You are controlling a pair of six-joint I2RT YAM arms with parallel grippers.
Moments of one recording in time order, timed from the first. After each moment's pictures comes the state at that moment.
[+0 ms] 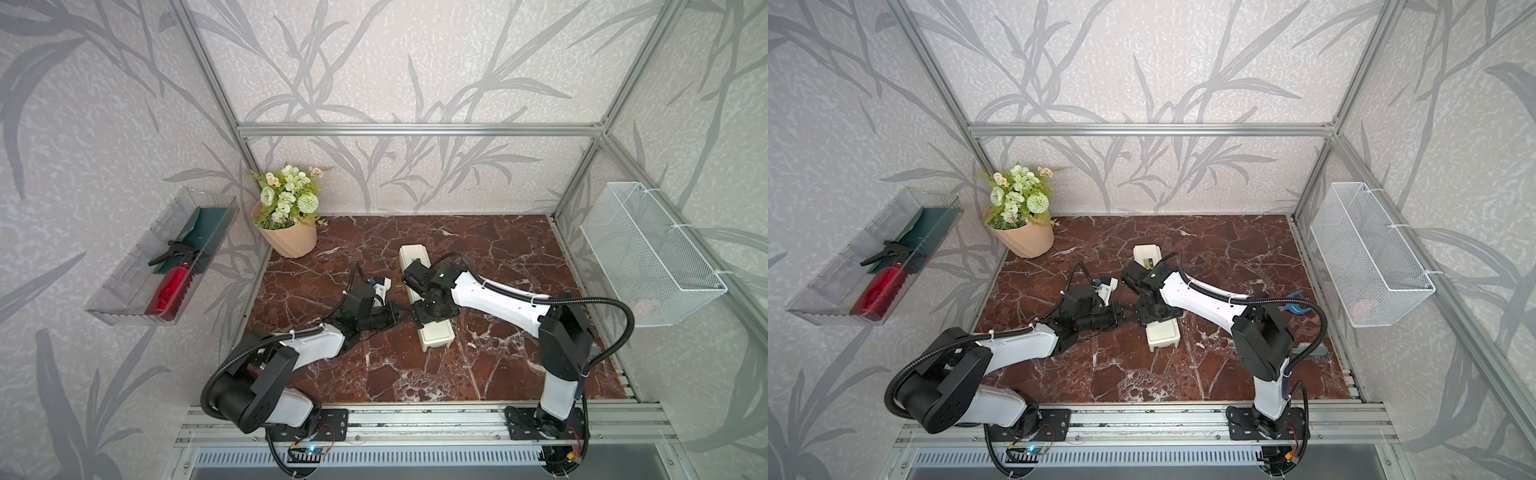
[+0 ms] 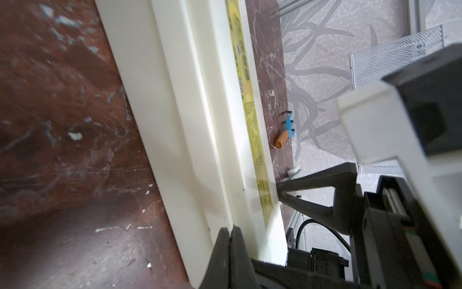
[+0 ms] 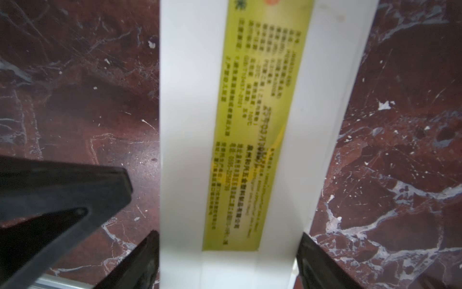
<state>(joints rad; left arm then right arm) -0.51 1.42 0.51 0.35 0.51 -0.91 0.89 1.87 1.51 -1.06 0.07 0.56</state>
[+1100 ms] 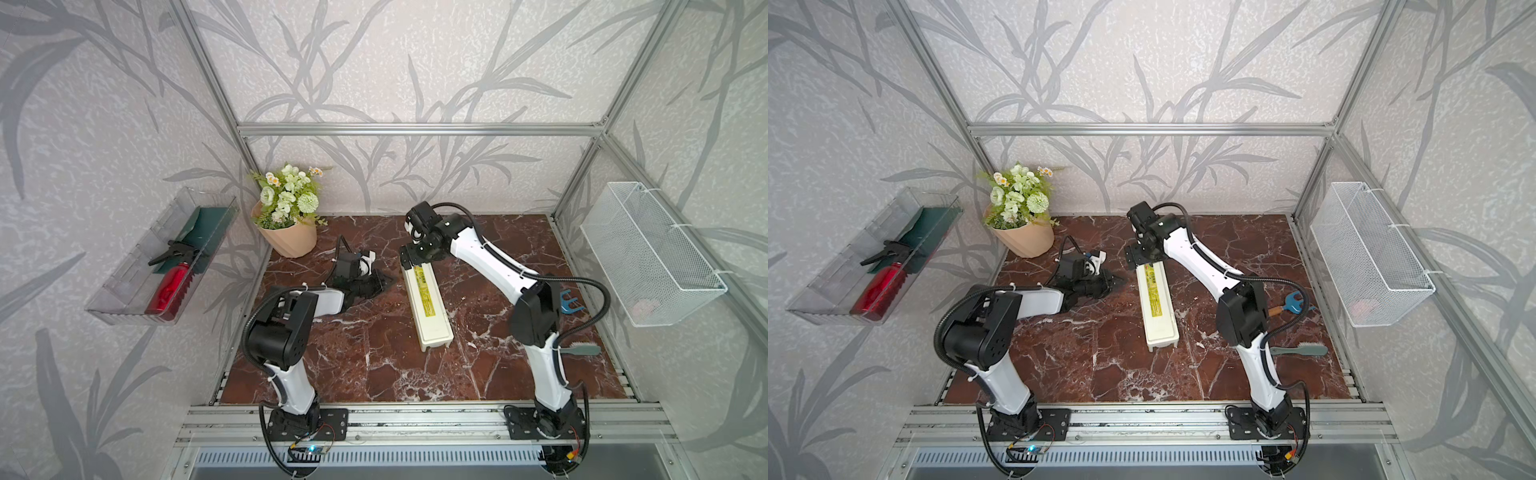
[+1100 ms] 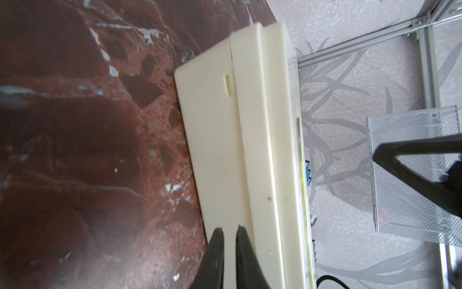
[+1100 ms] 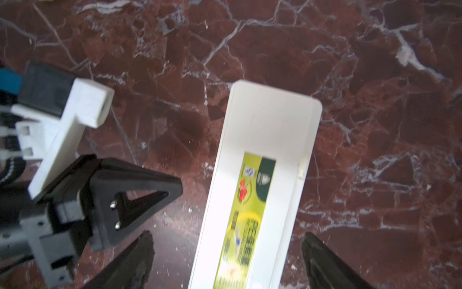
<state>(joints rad) -0.25 1.82 0.83 0.41 0.66 -0.81 0.65 2.24 2.24 -1.08 -0.02 0.26</state>
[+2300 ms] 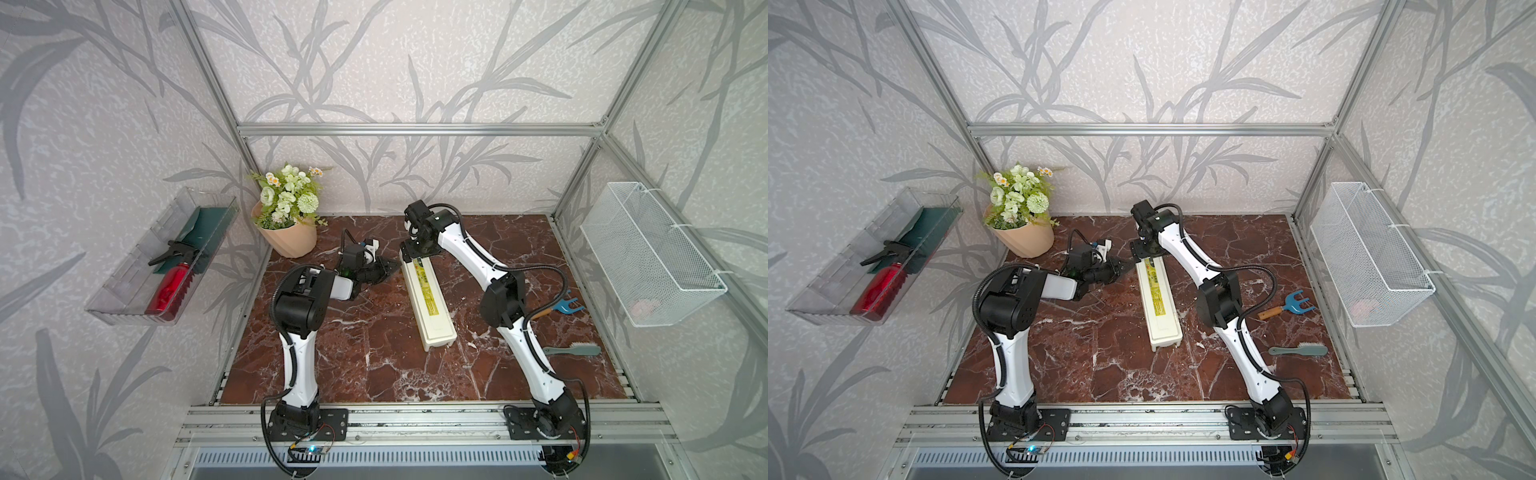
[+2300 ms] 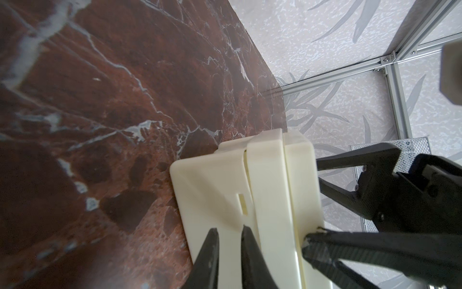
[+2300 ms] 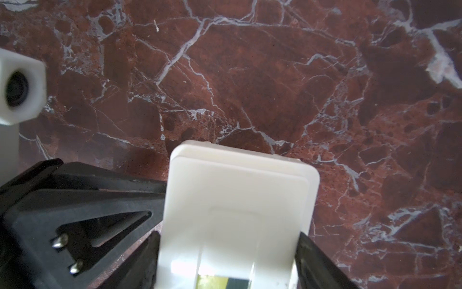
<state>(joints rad) -0.23 2.09 1.02 0.62 0.69 -0.90 0.59 2.55 2.59 -1.20 -0.03 0.24</state>
